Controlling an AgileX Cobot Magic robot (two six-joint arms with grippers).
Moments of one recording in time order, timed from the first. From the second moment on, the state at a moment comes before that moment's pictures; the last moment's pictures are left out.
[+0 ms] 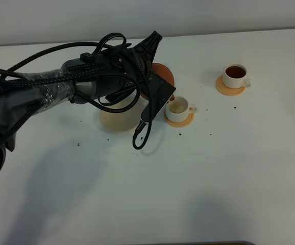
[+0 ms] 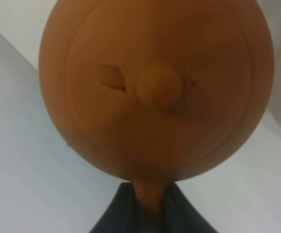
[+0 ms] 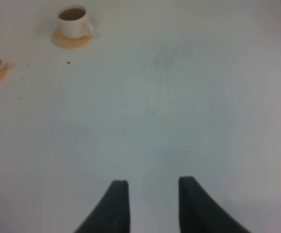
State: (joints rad) left arm -0.63 2.11 -1.49 0.93 0.42 1.03; right arm 0.05 0.00 -0.49 0.11 1.07 -0.17
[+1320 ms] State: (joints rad) left arm -0.63 2.13 -1.49 1.12 0.32 1.04; right arm 0.05 0.00 -0.49 0.11 1.07 -0.17
